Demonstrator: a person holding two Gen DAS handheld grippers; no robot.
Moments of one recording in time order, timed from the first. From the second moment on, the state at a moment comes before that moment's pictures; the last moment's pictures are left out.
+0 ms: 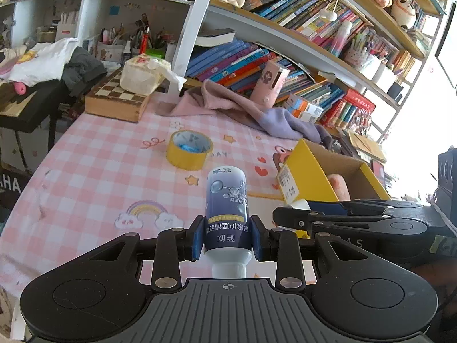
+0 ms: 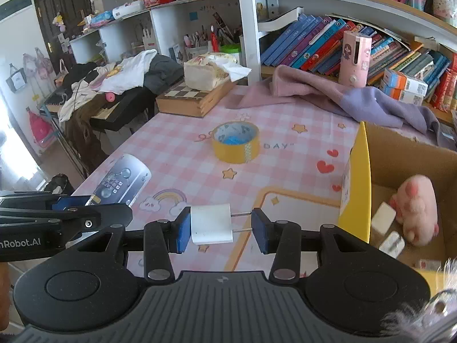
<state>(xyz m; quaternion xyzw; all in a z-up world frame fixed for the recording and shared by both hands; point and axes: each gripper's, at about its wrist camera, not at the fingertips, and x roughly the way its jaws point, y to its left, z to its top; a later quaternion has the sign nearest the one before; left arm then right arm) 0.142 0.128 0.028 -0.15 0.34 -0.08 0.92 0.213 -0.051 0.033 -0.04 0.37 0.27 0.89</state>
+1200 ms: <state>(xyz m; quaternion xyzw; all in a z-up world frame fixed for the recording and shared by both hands) 0.042 0.081 0.017 -0.15 0.37 -0.19 0.90 0.057 -0.112 0.026 -0.01 0.39 0.17 0.91</state>
